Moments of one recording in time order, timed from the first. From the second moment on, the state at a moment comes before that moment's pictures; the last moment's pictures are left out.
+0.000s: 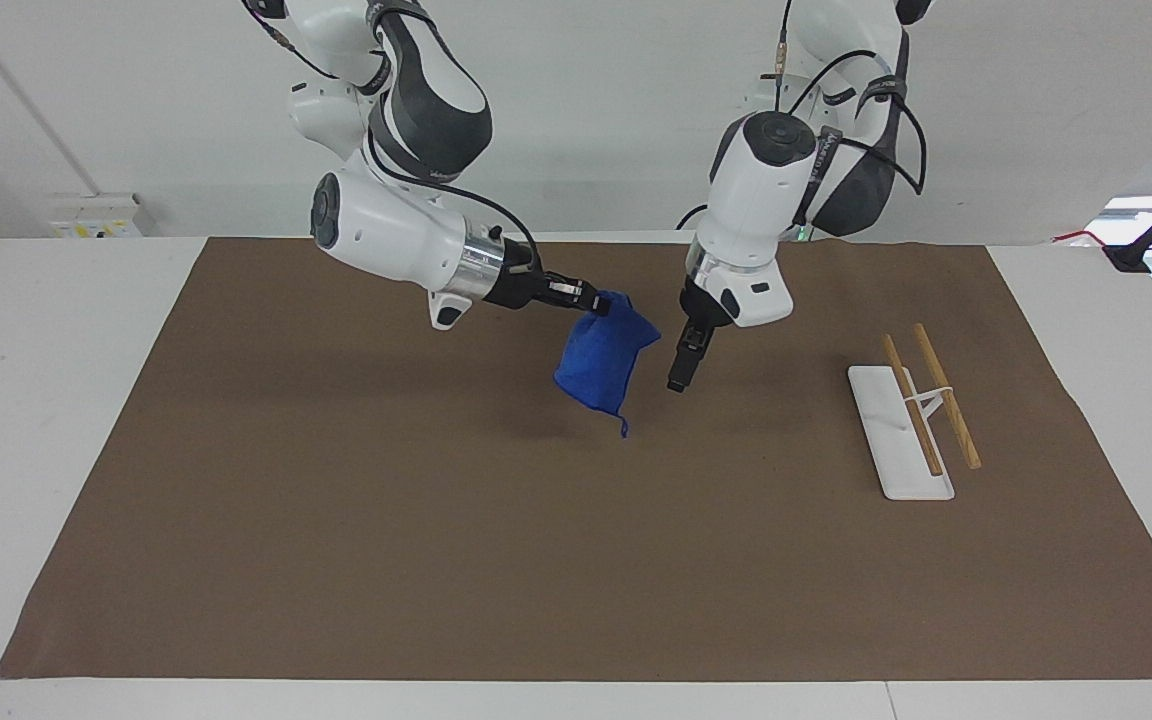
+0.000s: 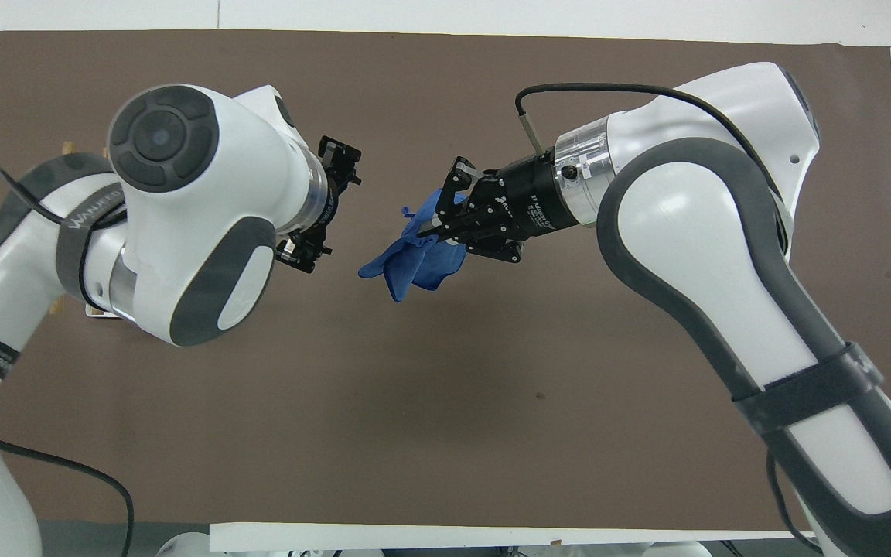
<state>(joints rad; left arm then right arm) -0.52 0.16 -0.11 -1.79 -0.07 2.04 -1.64 0.23 0.18 0.15 -1.74 0.99 1.95 0.62</state>
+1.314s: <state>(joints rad) -0.53 0.12 -0.09 -1.84 -0.20 2.03 -1.76 0.23 0.18 0.14 -1.74 1.01 2.00 0.64</state>
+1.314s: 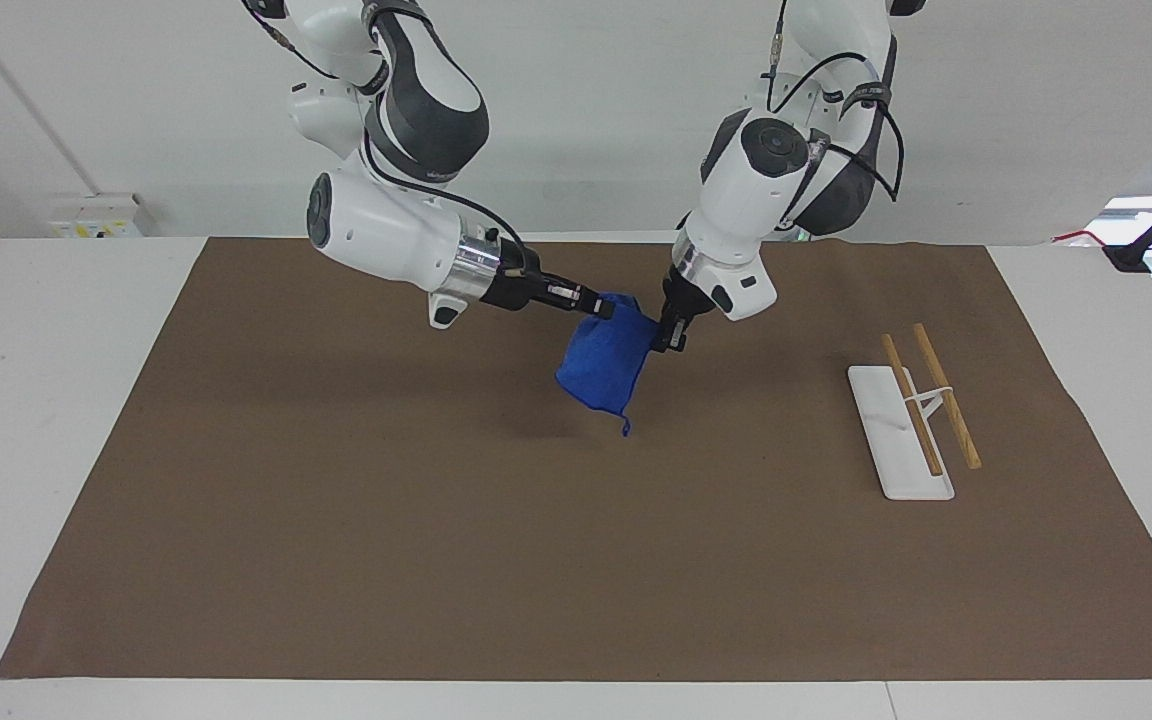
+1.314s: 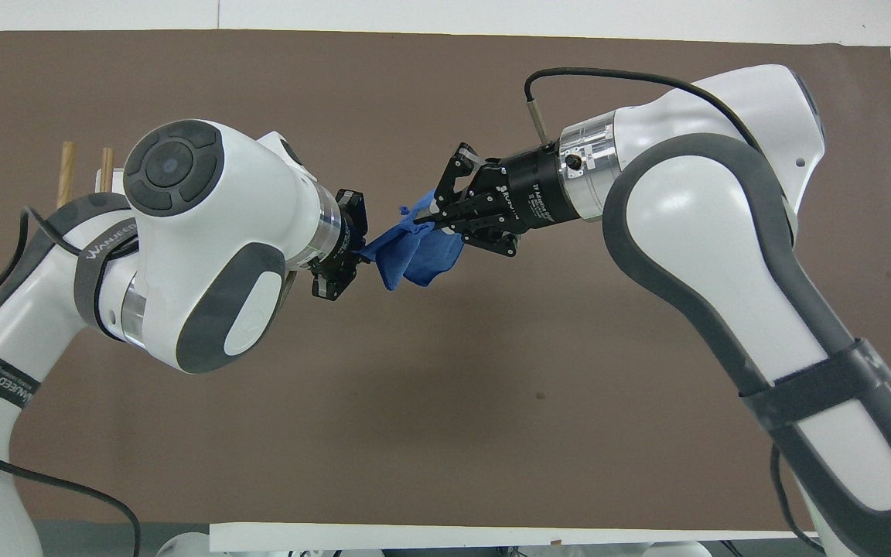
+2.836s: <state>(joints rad) 0.16 0.05 -0.06 -1.81 0.11 2.11 -0.66 -0.16 0.02 0.12 -1.56 0.02 1.58 0.18</state>
